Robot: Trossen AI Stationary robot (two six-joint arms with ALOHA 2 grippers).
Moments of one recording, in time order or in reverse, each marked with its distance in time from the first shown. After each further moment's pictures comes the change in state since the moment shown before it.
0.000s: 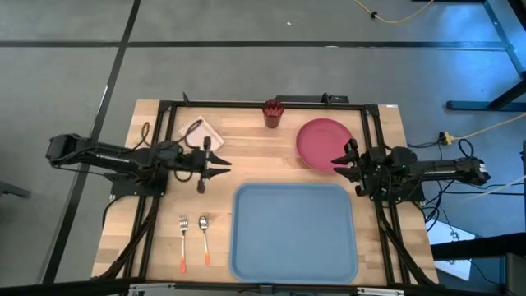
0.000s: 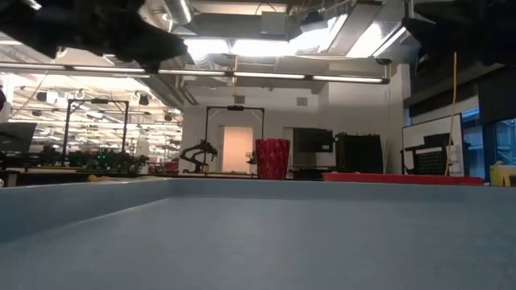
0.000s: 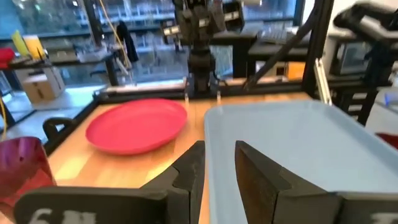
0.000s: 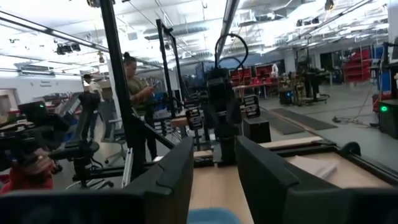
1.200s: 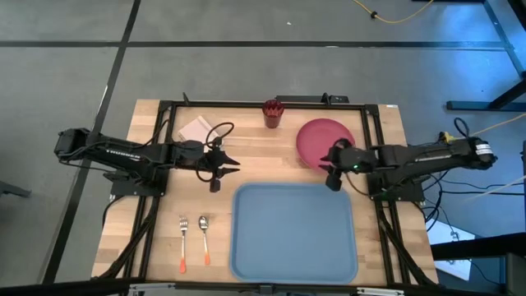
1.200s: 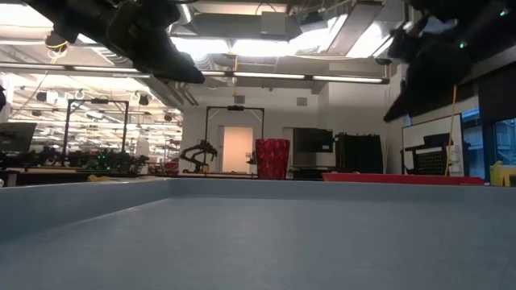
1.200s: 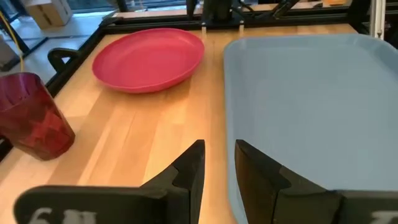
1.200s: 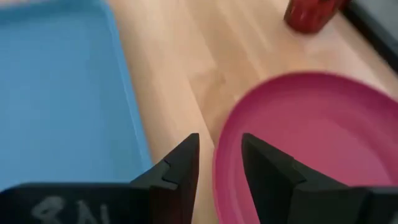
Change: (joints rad) left arm -0.006 0.189 0.213 -0.331 -0.104 -0.020; right arm 0.033 0.626 0.473 -0.923 0.384 0.072
